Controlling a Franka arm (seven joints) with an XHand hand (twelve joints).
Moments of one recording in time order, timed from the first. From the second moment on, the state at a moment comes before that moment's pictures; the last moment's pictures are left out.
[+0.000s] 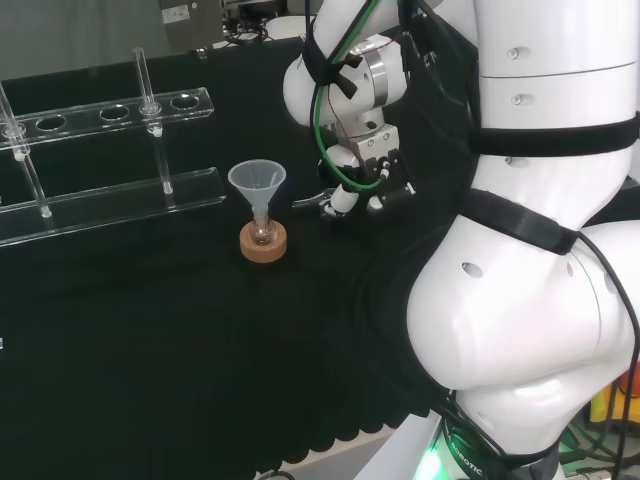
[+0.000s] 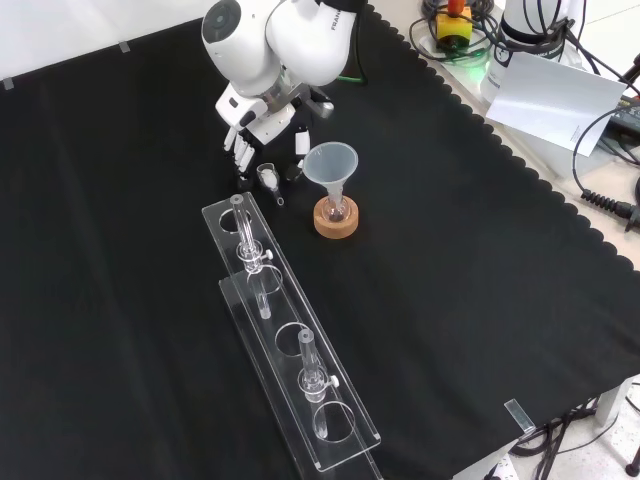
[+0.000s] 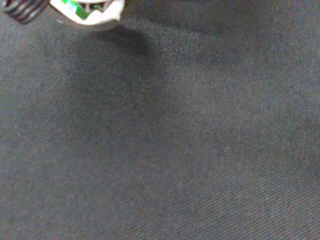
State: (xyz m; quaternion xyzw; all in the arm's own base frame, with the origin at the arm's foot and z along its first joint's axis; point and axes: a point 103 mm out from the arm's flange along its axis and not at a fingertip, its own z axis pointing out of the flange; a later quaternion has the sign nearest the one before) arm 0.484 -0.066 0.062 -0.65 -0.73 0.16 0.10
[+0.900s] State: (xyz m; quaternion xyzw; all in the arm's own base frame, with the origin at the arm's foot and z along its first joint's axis) arm 0.482 -0.069 0.058 -0.65 -0.74 0.16 0.10
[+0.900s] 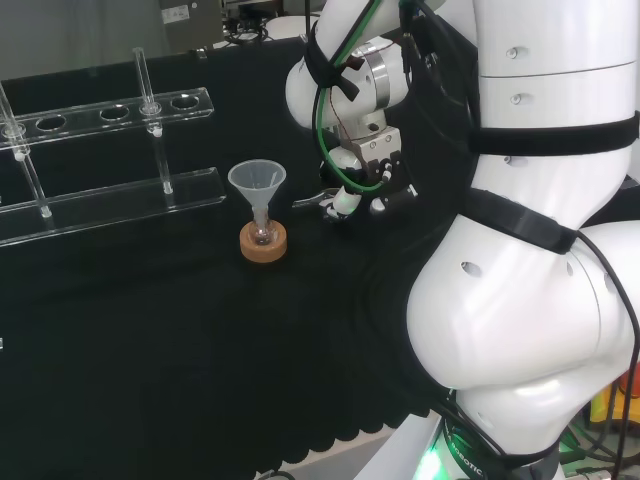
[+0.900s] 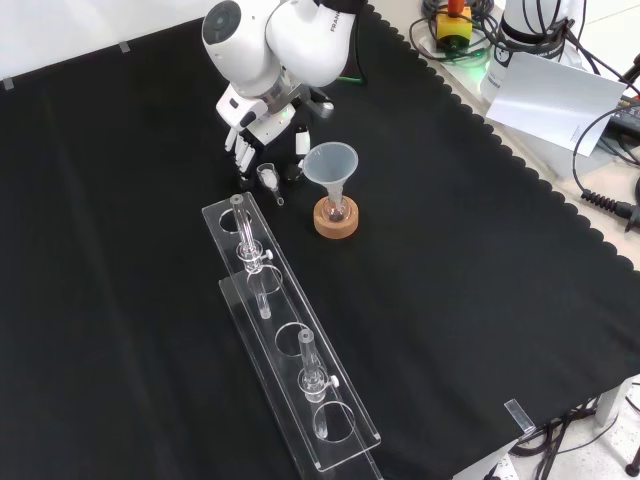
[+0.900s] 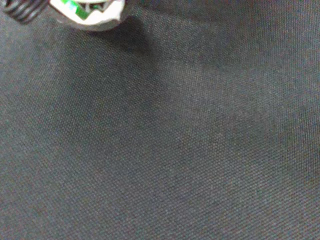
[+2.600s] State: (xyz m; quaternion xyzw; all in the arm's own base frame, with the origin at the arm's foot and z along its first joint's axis) arm 0.489 -0.069 0.074 -0.65 -0.73 0.18 0.07
